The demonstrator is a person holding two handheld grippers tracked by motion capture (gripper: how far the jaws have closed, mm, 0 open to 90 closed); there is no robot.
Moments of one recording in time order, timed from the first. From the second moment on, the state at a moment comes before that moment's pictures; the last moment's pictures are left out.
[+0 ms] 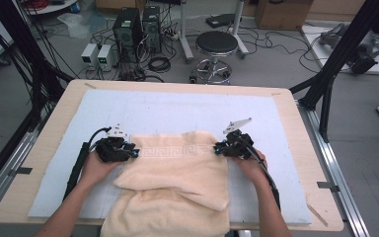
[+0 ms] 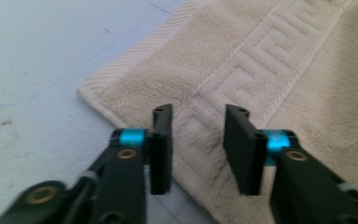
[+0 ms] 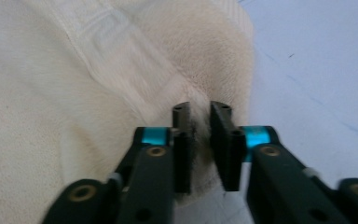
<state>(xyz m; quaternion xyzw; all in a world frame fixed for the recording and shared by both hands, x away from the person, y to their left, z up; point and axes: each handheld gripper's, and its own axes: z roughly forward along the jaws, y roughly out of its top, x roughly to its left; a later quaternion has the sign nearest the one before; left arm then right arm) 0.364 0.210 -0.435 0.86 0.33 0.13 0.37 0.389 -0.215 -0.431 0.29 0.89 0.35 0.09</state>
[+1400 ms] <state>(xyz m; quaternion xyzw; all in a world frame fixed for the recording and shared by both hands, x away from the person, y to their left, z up) 0.358 0.218 -0.432 0.86 0.35 0.13 0.35 0.393 -0.203 -0.430 0.29 0.89 0.34 0.08</state>
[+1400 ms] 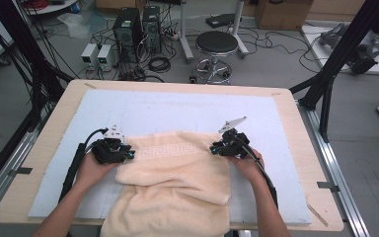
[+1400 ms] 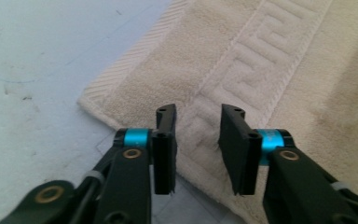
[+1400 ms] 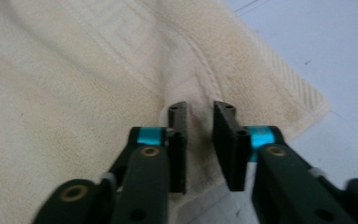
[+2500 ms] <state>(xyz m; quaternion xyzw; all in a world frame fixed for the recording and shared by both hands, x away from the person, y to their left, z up) 0.466 0.209 -0.371 0.77 0.44 0.23 0.40 0.477 -0.206 -0.358 0.34 0.85 0.37 0.16</state>
